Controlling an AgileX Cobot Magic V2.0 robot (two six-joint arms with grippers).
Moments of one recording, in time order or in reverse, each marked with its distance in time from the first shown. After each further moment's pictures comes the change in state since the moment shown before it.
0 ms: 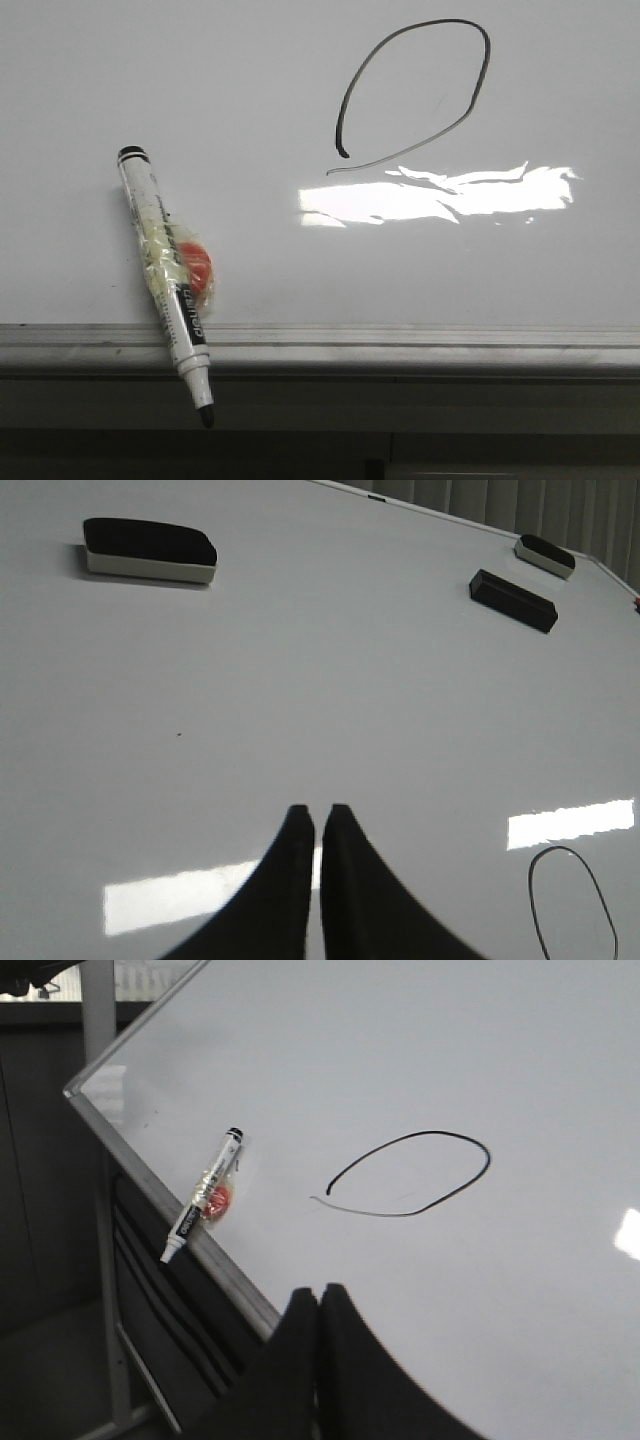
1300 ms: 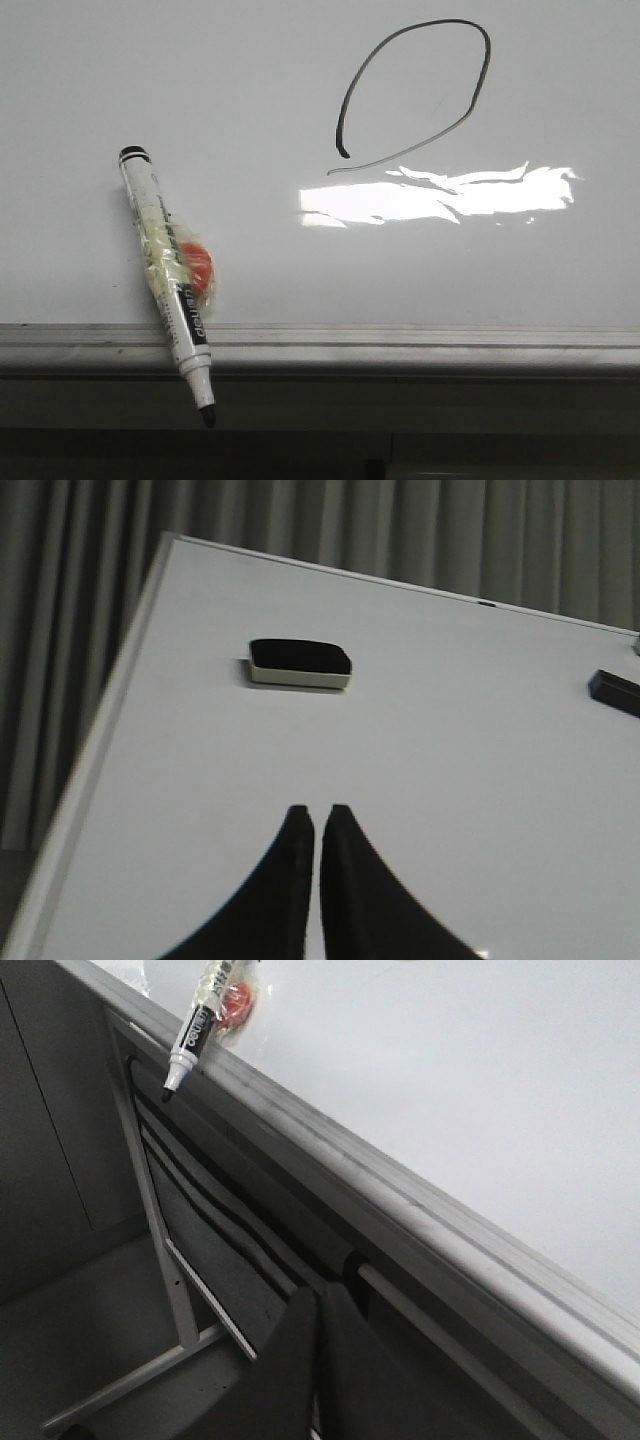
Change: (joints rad) left arm 0.434 -0.338 0.006 0.010 0.262 0.010; right arm 0.000 0.011 0.533 0.055 -0.406 0.086
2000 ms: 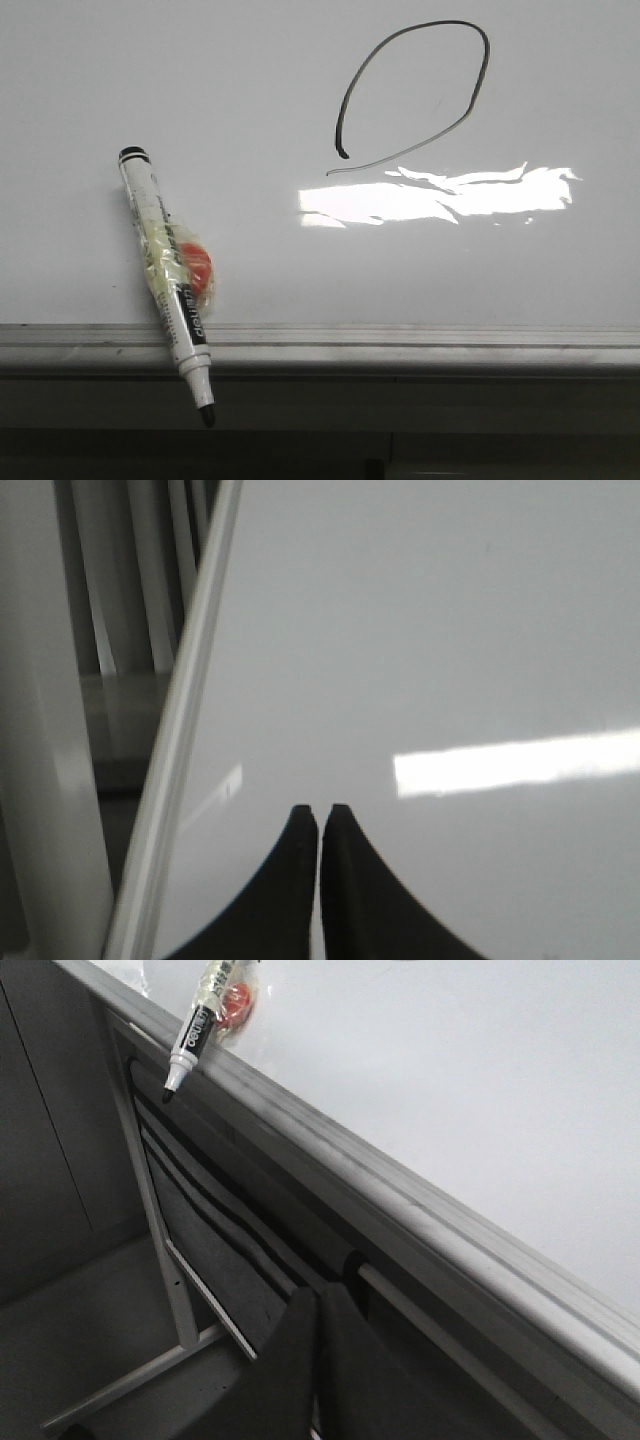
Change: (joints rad) left arm 0.536 0.000 0.130 0.684 0.434 -0.608; right arm 0.000 0.000 0.000 0.000 0.002 0.000
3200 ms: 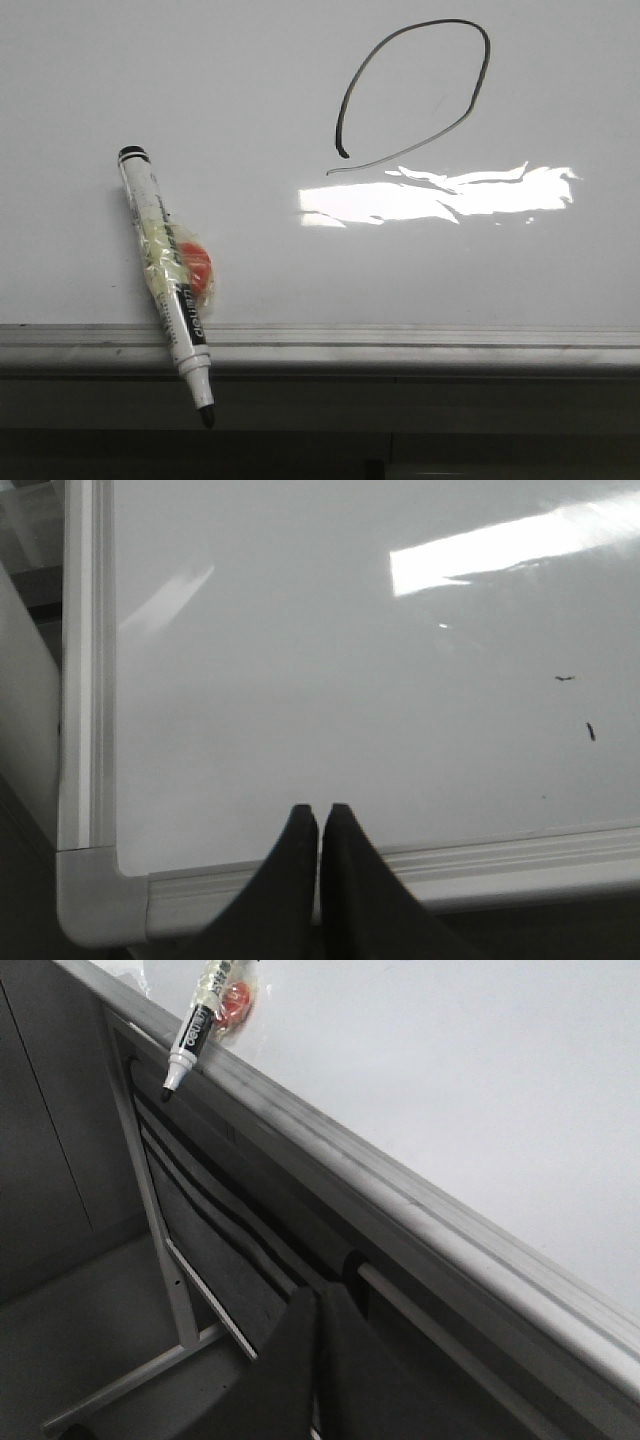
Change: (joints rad) left arm 0.002 0.000 -0.002 0.104 0.322 -0.009; right arm 0.000 0.000 0.000 0.000 0.000 0.001
